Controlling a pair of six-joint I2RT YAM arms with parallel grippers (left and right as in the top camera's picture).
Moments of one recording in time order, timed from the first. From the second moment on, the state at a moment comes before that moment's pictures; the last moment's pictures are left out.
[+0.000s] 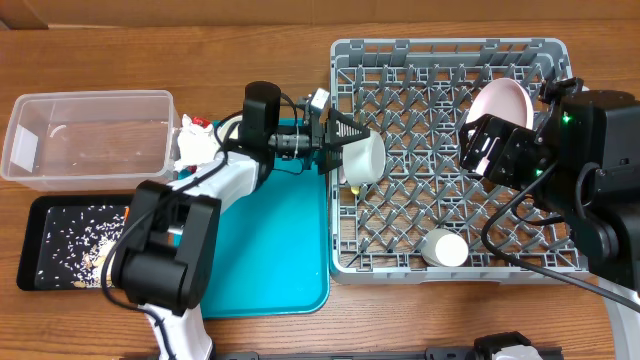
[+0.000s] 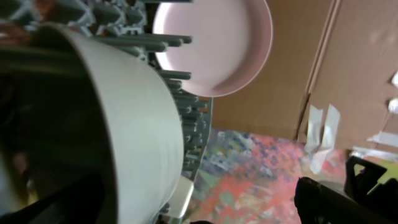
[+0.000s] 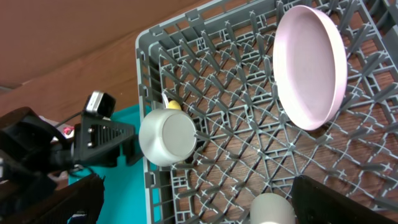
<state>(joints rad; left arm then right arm) -0.29 1.95 1.12 0.25 1.19 -1.05 0.16 1.17 1.62 -1.25 -0.05 0.49</state>
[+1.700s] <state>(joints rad) -0.21 1.86 1.25 -0.41 0.11 -0.07 0.16 1.17 1.62 -1.27 -0.05 0.49</state>
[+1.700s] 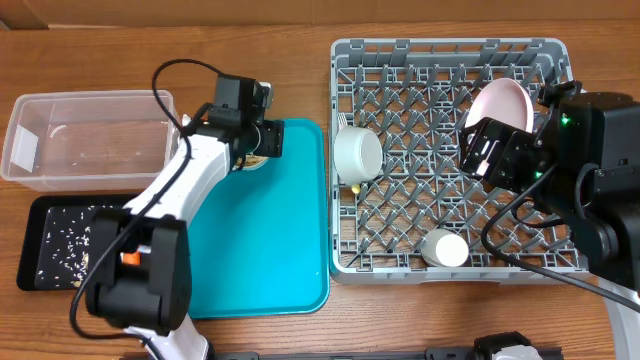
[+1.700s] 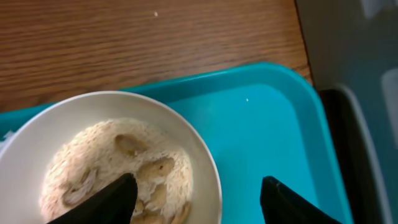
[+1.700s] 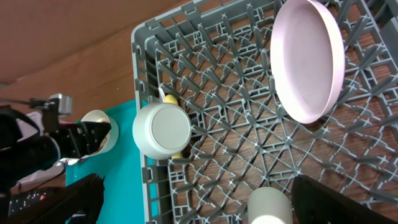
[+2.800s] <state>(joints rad) -0.29 1.73 1.30 -0.74 0.08 -0.25 0.16 1.17 1.62 -1.29 -0.05 0.49</state>
